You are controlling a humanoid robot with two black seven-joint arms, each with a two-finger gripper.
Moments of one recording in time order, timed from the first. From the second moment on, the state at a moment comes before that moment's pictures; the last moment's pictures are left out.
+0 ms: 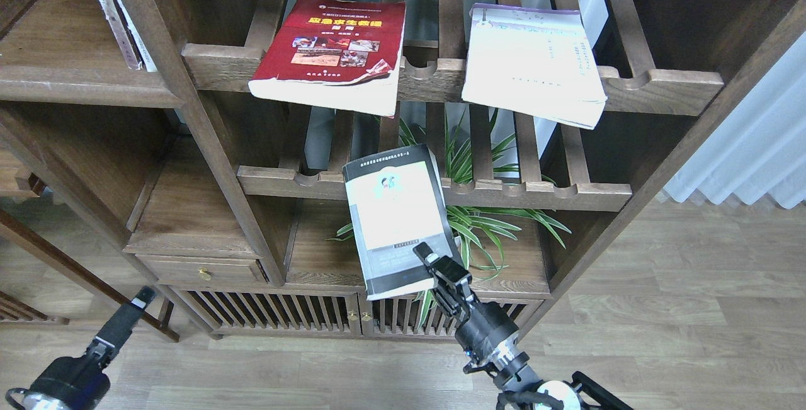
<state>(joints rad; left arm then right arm) 0.15 0.49 -1.01 -1.09 -0.12 -0.49 -0.15 -0.04 0.02 0.83 1.04 0.18 0.58 -0.02</state>
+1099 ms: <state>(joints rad) 0.13 0.23 -0.92 -1.12 -0.21 -0.49 -0.16 -0.07 0.01 0.72 1.05 0.18 0.58 -0.15</state>
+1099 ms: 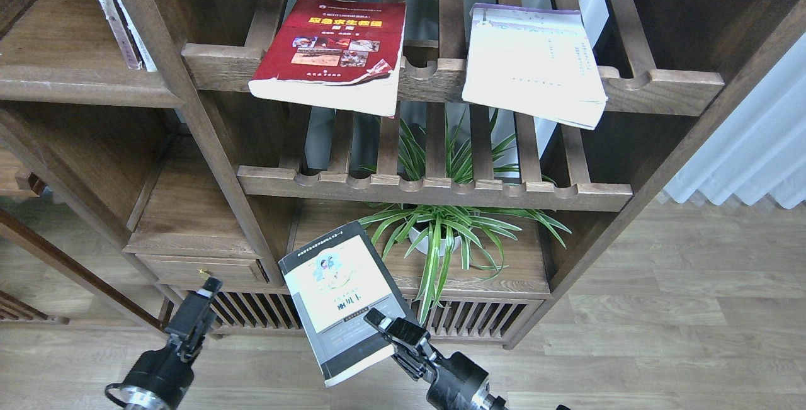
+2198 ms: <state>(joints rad) 0.08 0.15 -0.76 -1.11 -0.21 -0.49 -0.16 -0.10 0.02 0.71 1.05 0.18 0.58 -0.17</state>
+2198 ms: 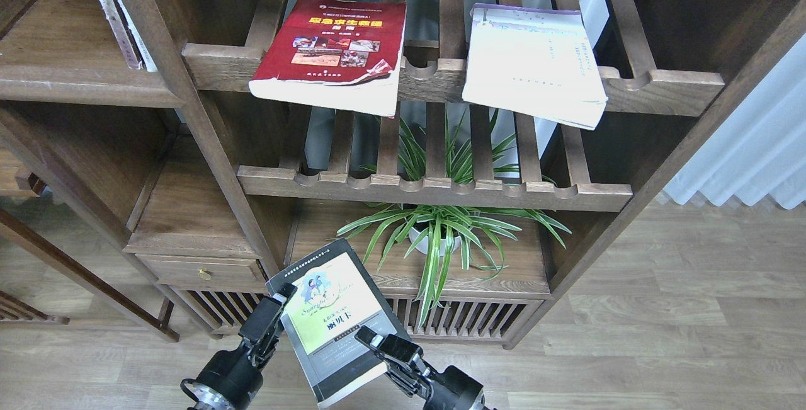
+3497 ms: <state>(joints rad) 0.07 0.15 -0.71 -1.11 -0.21 -0.49 -0.15 -0.10 0.02 0.71 1.05 0.18 0.58 -0.17</state>
